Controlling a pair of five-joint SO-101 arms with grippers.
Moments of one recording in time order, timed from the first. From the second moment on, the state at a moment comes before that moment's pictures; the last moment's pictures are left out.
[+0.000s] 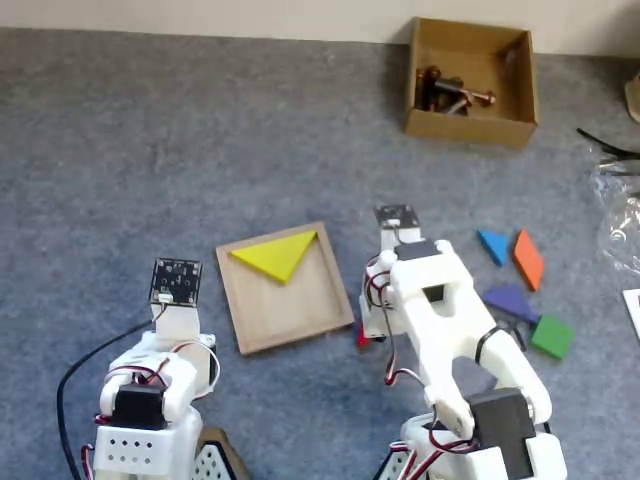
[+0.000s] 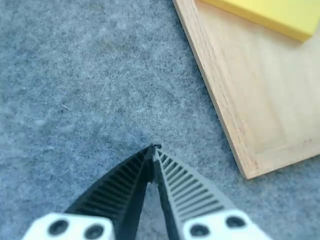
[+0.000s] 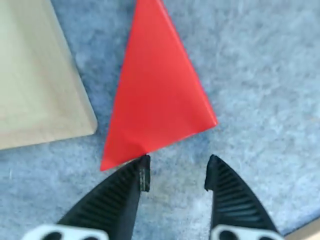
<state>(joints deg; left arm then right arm) -2.4 -103.6 96.0 76.0 5.5 -18.5 -12.4 46.5 65.4 -4.0</state>
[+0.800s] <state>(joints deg) -2.4 -103.6 96.0 76.0 5.5 -19.3 -12.4 40.5 70.8 -11.5</state>
